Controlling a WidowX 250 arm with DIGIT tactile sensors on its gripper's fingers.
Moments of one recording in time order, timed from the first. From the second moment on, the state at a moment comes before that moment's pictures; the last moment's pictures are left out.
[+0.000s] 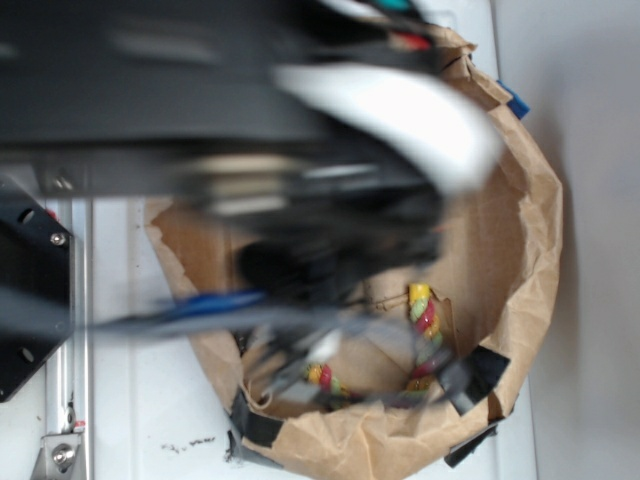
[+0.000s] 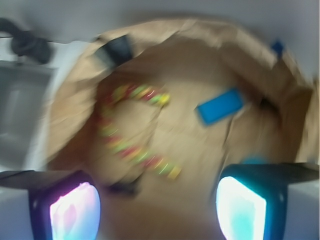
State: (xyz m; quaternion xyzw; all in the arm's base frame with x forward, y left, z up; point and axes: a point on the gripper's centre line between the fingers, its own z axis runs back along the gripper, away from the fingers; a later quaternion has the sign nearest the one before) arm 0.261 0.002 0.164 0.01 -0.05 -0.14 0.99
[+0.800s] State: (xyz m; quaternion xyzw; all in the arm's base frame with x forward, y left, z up) arm 0.257 -0.022 0.090 -0.03 -0.03 -0.28 0.96
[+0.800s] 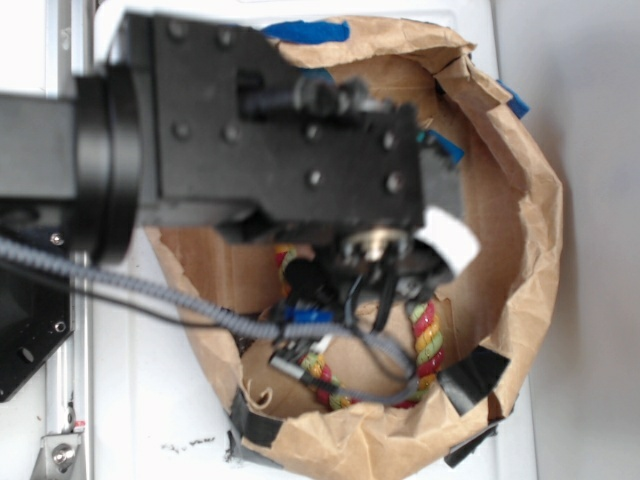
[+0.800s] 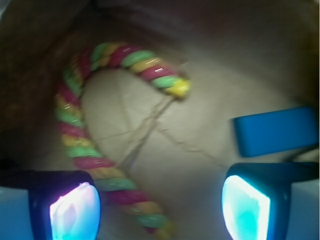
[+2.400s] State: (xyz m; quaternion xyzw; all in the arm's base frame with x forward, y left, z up) arm 0.262 -0.041 0.072 0.01 -0.05 -0.34 0.94
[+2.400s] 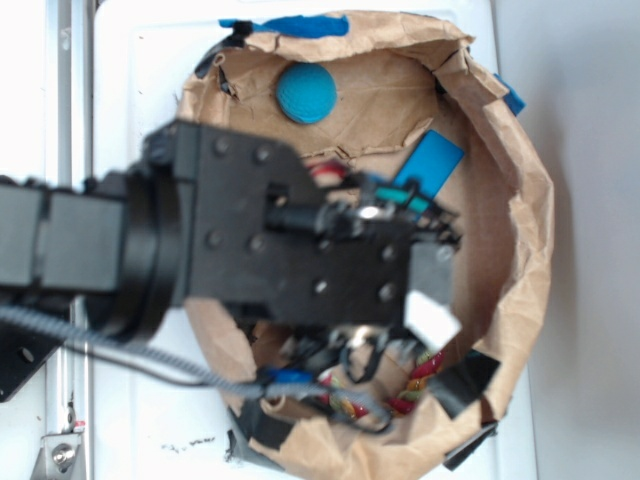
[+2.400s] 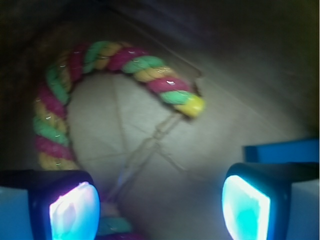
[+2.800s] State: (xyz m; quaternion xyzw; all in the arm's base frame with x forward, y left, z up) arm 0.254 -0.056 0.065 0.00 -0.06 -0.36 0.93
